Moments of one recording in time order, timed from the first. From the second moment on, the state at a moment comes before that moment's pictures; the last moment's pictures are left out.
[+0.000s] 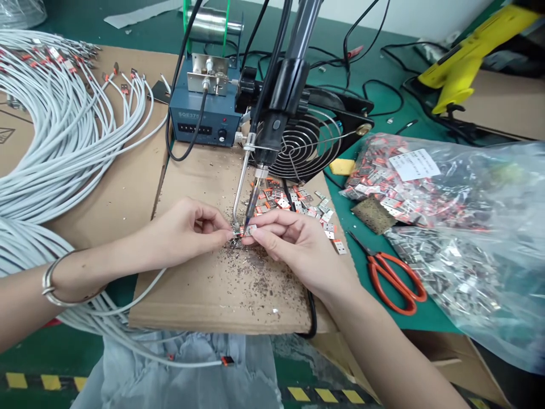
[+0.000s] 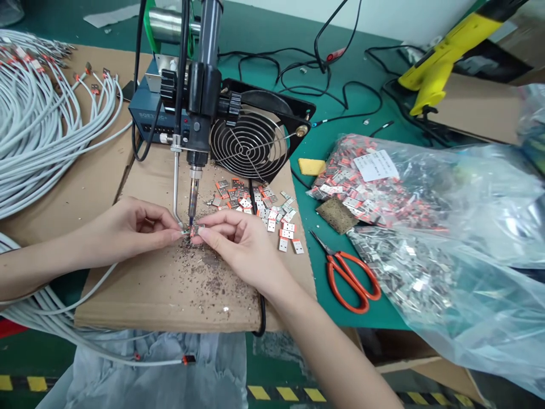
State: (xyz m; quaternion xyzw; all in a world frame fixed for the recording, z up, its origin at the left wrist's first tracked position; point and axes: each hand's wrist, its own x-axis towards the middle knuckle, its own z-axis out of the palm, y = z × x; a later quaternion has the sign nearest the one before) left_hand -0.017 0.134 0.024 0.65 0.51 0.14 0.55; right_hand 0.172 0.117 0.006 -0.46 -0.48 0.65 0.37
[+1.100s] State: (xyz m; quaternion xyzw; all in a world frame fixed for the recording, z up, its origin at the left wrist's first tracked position) left_hand -0.017 0.134 0.028 0.63 0.51 0.16 0.56; right_hand 0.173 0.118 0.005 -0.45 -0.47 0.66 0.37
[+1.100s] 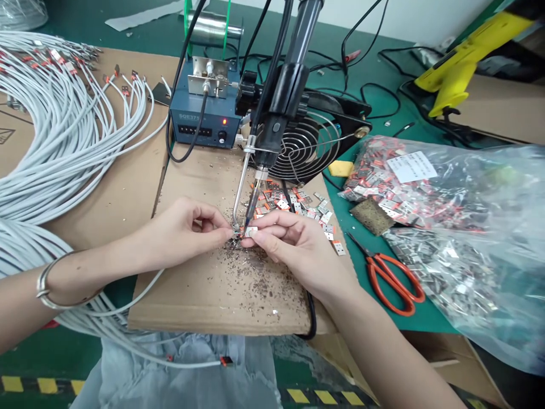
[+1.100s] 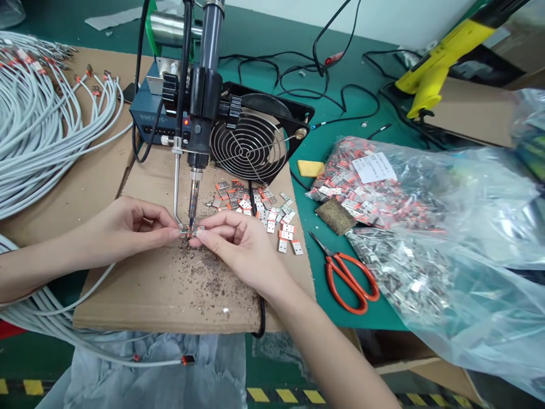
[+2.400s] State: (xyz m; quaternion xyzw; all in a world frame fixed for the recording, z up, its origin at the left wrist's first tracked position) left_hand -0.016 0.051 0.039 0.57 0.46 0.07 0.68; right_hand 0.189 0.040 0.030 -0.44 -0.52 0.67 0.30
